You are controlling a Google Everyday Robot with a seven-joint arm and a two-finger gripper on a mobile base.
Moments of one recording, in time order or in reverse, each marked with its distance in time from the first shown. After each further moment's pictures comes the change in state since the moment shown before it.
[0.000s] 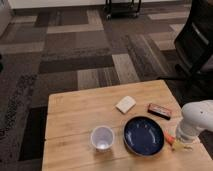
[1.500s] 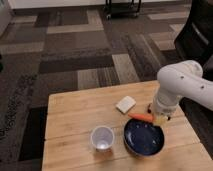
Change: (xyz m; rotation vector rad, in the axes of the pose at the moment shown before) arm -0.138 0.044 -0.154 0.048 -0.091 -0.558
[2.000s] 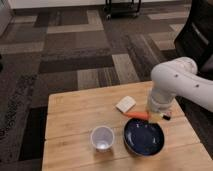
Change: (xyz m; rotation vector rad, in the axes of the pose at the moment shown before) arm -0.053 -0.012 -0.026 0.114 0.035 -0.208
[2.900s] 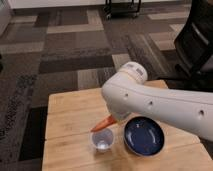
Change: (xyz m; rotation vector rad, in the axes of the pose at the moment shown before) arm -0.144 0.013 -0.007 0.103 -0.002 -0.529
